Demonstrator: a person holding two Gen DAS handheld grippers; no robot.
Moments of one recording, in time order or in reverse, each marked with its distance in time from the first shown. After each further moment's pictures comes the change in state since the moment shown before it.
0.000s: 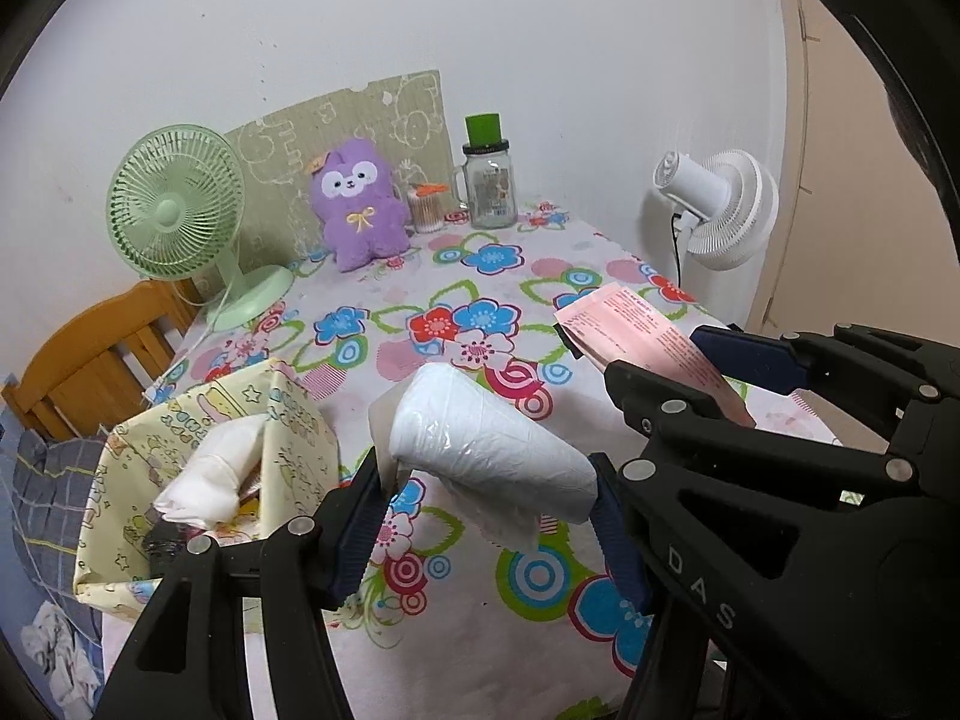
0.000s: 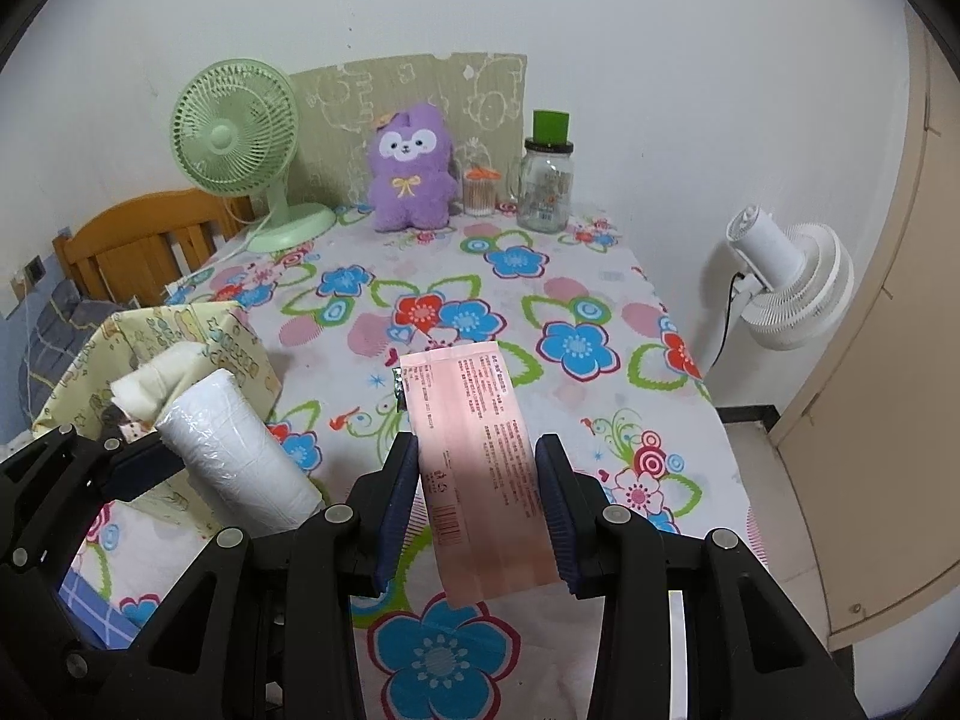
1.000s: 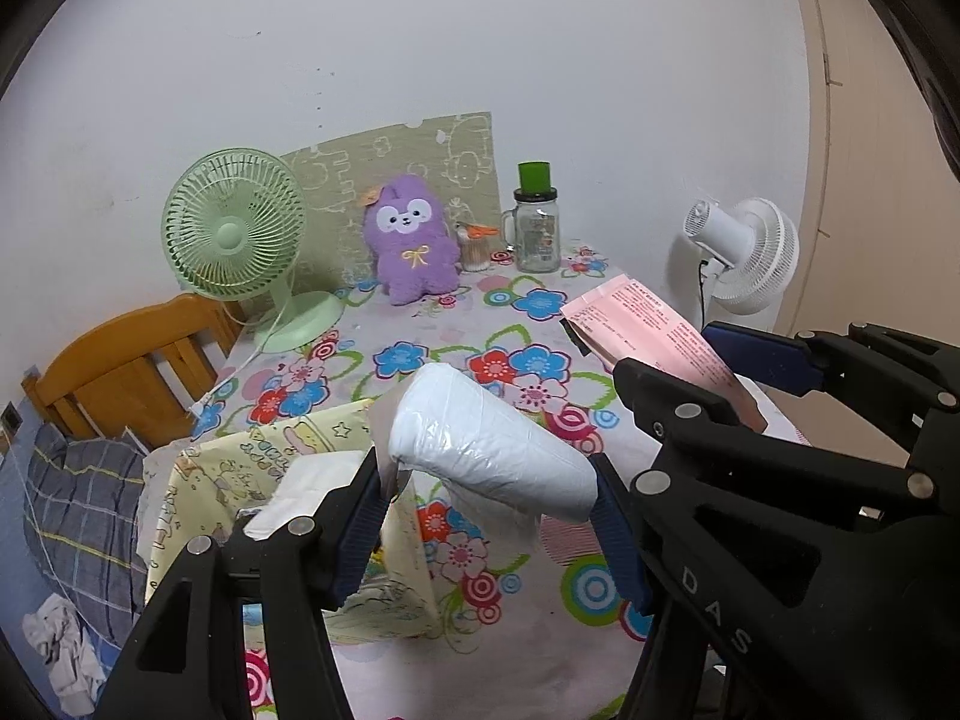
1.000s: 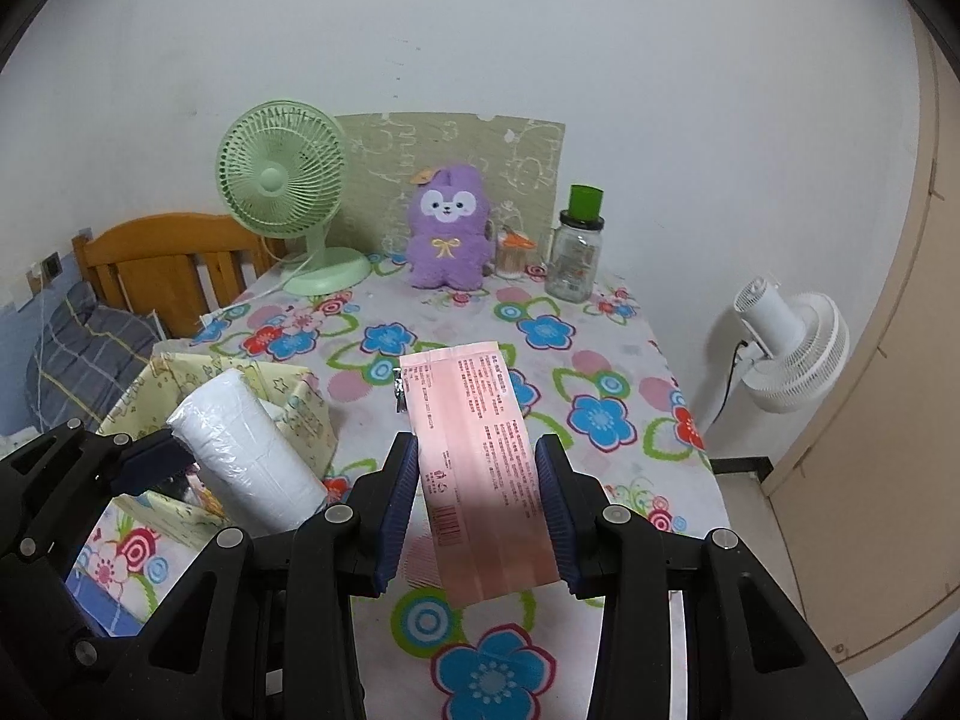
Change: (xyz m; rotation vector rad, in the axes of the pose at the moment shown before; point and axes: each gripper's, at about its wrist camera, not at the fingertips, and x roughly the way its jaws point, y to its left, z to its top) left arm -0.036 0.047 0.016 -0.048 -0.063 0.038; right arm -0.041 0.047 0.037 -0.066 -0.085 -0.002
